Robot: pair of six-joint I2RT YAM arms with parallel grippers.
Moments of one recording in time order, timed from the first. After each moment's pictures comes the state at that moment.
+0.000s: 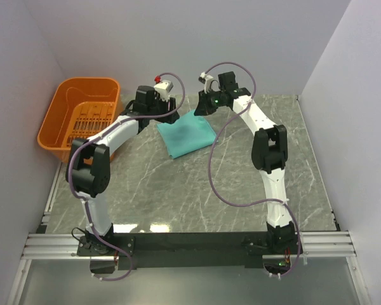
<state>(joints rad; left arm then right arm) -0.34 1.89 1.47 -0.08 0.29 -0.08 0.30 2.36 2.16 -0.59 -0.72 -0.14</state>
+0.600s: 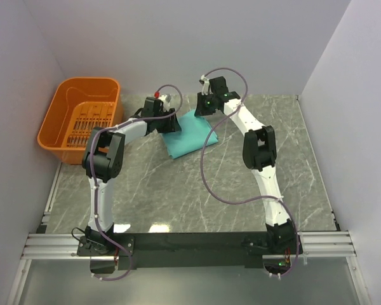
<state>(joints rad) -0.33 2.15 1.53 -0.07 0.30 -0.37 0.34 2.56 2.36 -0.59 -0.38 0.17</state>
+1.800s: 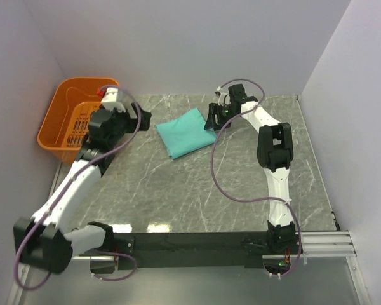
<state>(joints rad) -0.26 1.22 0.99 0.06 0.04 -0.32 0.21 2.37 2.00 -0.64 -0.58 0.11</state>
